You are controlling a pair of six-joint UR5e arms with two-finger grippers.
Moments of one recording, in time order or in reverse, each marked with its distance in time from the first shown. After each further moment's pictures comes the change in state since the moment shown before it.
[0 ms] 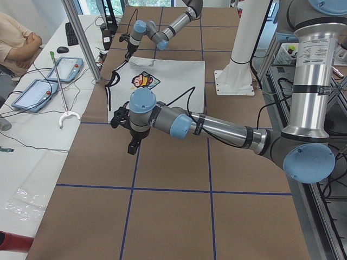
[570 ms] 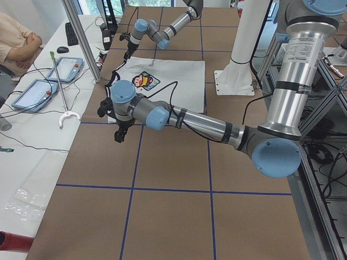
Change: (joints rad) left arm 0.099 -0.210 0.184 -0.072 -0.026 -0.109; right arm 0.011 -0.038 0.094 -0.009 0.017 -0.005
